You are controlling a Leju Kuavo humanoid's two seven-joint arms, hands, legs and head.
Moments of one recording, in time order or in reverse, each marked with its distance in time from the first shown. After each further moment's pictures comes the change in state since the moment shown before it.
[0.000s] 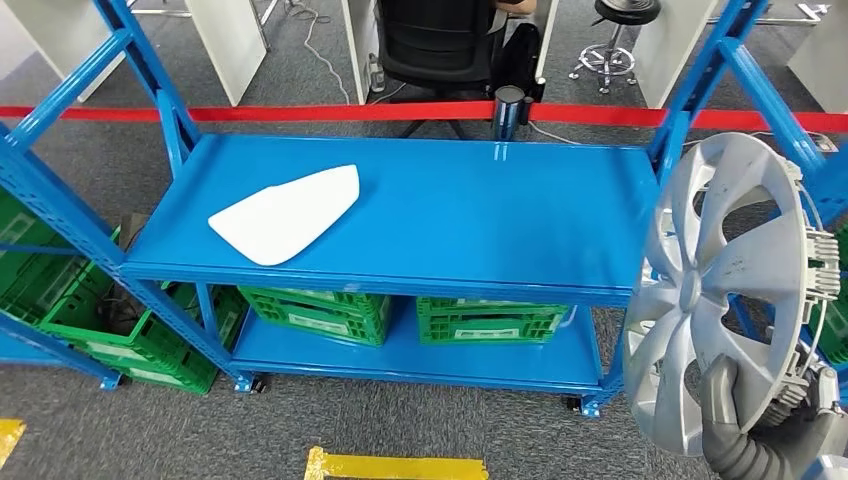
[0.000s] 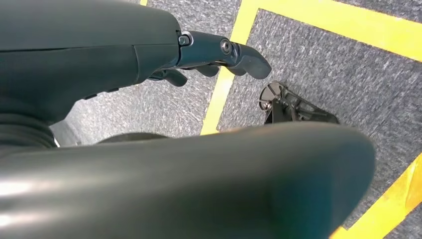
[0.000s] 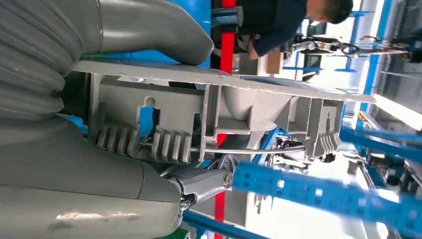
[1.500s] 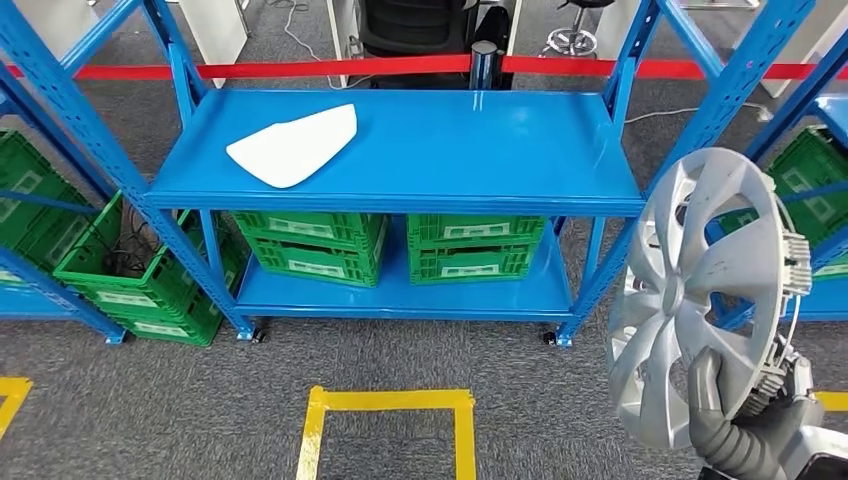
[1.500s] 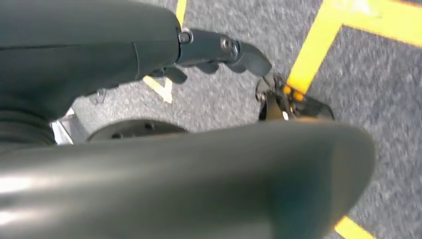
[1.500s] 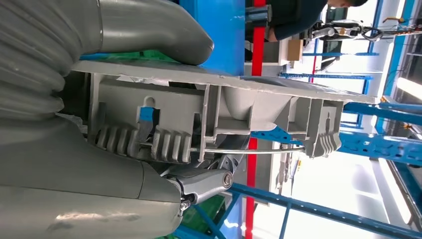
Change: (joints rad) left arm -0.011 -0.023 -0.001 0.001 -0.022 0.019 0.040; right arm 0.043 0.033 -0.066 0.018 -0.036 0.000 0.009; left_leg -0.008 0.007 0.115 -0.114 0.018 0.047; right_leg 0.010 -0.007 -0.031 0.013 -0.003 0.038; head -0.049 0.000
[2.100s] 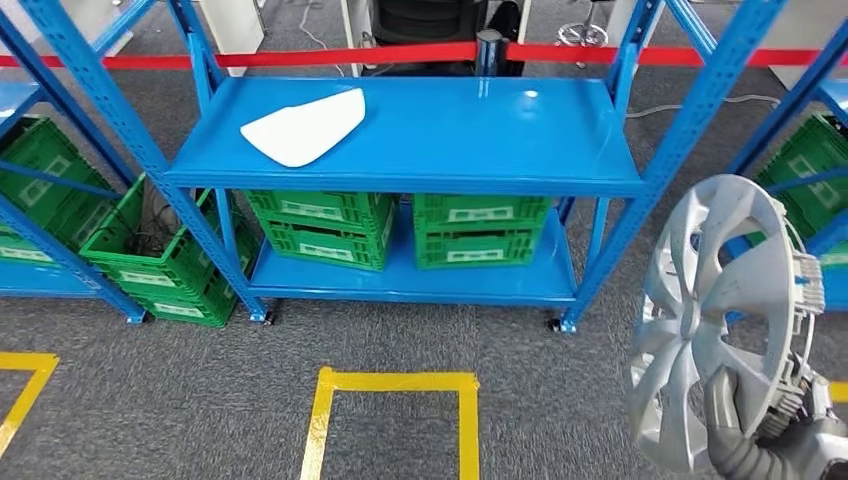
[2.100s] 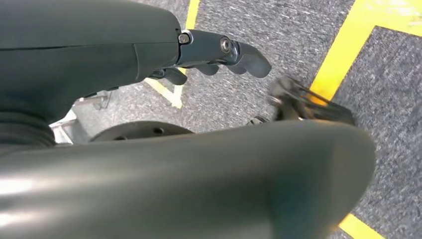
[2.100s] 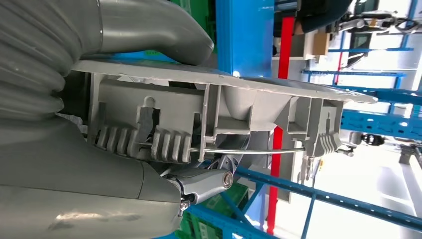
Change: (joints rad) left arm 0.002 -0.004 -0.003 0.000 0.013 -0.011 -0.021; right arm 0.026 -0.042 -0.005 -0.021 0.032 0.000 0.096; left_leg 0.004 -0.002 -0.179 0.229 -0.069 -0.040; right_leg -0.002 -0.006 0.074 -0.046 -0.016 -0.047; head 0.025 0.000
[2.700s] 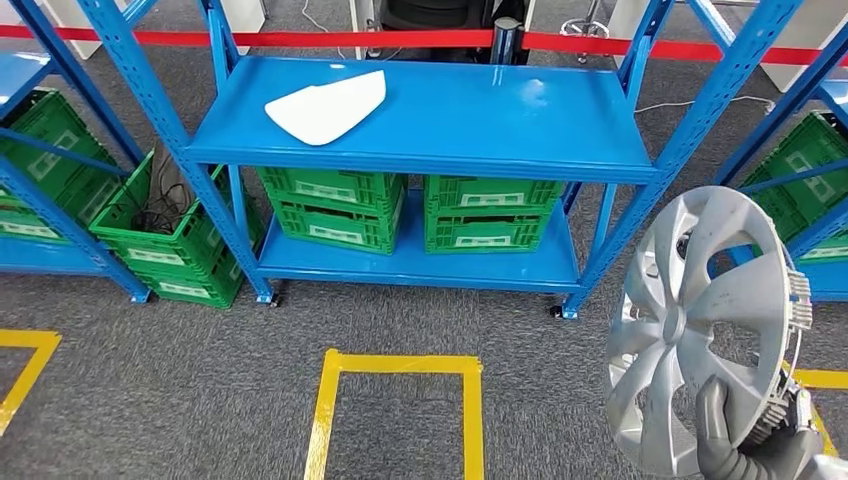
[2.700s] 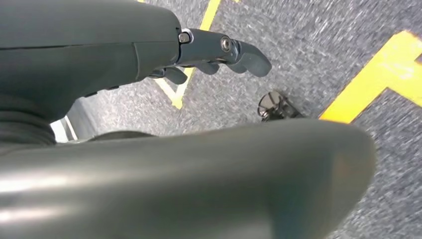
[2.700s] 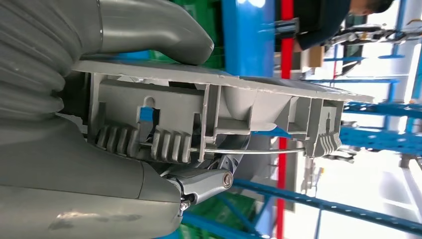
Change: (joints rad) left arm 0.001 0.001 0.045 0.002 0.111 0.087 0.005; right arm 0.033 0.020 -0.006 0.082 -0.200 0.000 -0.207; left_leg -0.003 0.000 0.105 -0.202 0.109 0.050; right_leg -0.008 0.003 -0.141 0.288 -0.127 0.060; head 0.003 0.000
